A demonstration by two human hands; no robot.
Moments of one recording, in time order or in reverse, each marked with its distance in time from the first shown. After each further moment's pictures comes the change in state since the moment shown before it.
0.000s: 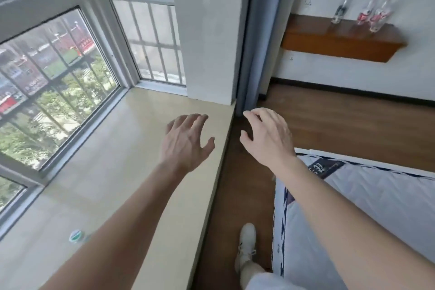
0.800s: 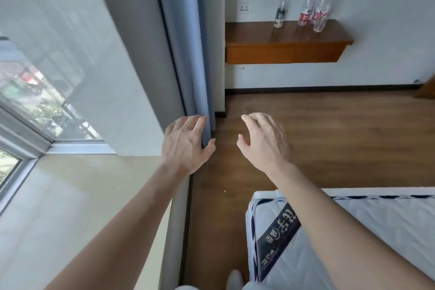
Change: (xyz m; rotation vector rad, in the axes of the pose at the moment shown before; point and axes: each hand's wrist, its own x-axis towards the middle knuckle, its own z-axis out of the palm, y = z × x) left_hand 0.364 0.179 0.139 -0.010 -0.016 0.225; right_hand 0.214 0.311 0.063 -0.061 0.065 0.256
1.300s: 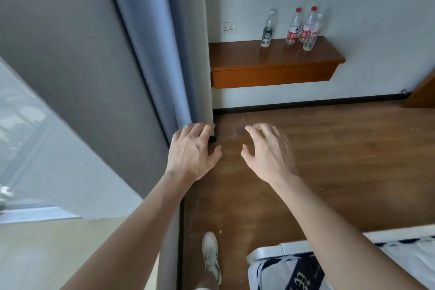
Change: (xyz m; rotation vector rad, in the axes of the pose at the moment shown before) left_hand 0.219 -0.013 0.069 -0.043 -0.039 0.108; right_hand 0.174 0.071 0.068 -0.092 -0.023 0.088
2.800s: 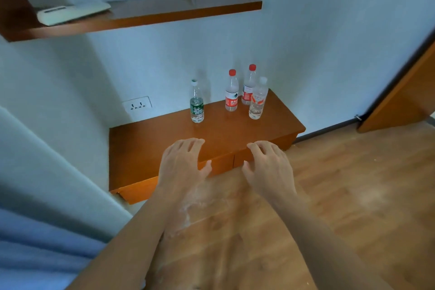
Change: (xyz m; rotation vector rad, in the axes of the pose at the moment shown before) left_hand 0.675 0.140 0.200 -0.051 -0.070 0.203; right_hand 0.517 0.390 0.123 -0.042 -0.080 0.364
